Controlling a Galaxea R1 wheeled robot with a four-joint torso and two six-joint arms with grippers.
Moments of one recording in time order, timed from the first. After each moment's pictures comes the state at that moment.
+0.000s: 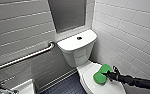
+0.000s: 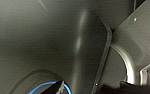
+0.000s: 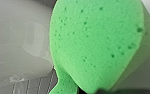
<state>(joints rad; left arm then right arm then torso) 1.55 2.76 -2.17 0.42 0.02 -0.35 -0.48 2.38 -1.73 0.60 0.04 0.22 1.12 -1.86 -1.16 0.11</state>
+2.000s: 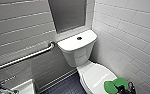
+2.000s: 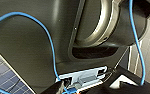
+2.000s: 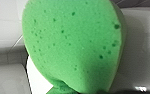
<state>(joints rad) 1.70 2.72 -2.07 0.43 -0.03 -0.32 -0.78 2.20 -1.52 0.87 0.54 0.34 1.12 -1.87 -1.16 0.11</state>
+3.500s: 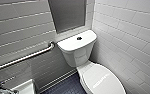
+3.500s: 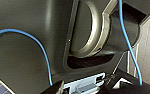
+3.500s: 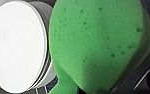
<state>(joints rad) 1.69 2.73 -2.07 0.43 -0.06 -0.27 -1.33 1.99 -1.02 0.68 0.89 0.21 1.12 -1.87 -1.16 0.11</state>
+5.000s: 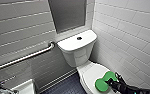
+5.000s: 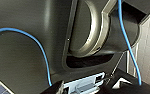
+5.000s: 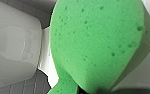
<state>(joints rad) 1.69 2.73 -2.07 0.43 -0.06 -0.27 -0.57 2.23 -1.14 1.54 0.76 -0.64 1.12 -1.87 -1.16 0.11</state>
